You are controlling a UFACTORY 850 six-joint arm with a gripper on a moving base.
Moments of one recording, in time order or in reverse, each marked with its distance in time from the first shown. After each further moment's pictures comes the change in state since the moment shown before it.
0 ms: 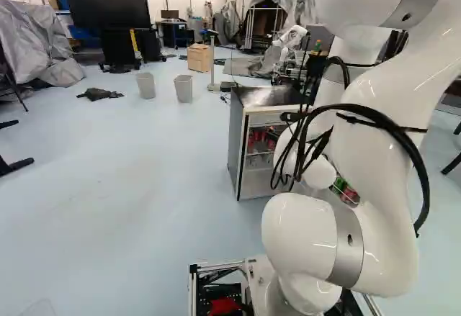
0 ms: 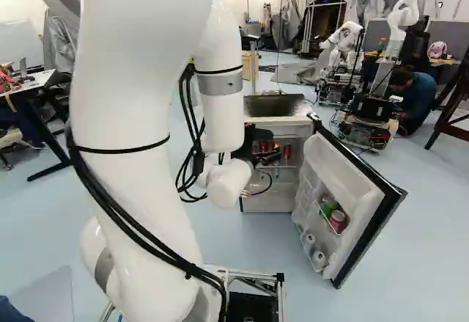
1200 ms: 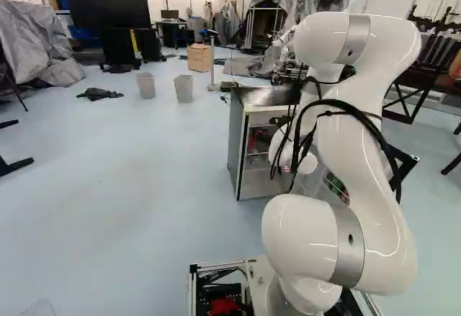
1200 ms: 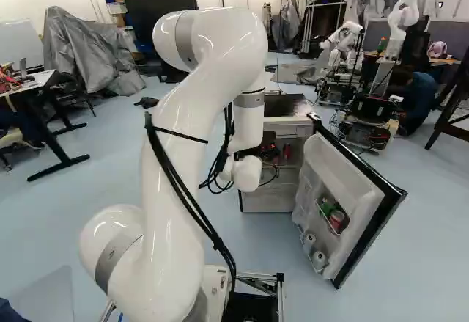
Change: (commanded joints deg) arm 1.9 -23.2 -21.7 -5.9 -0.5 0.0
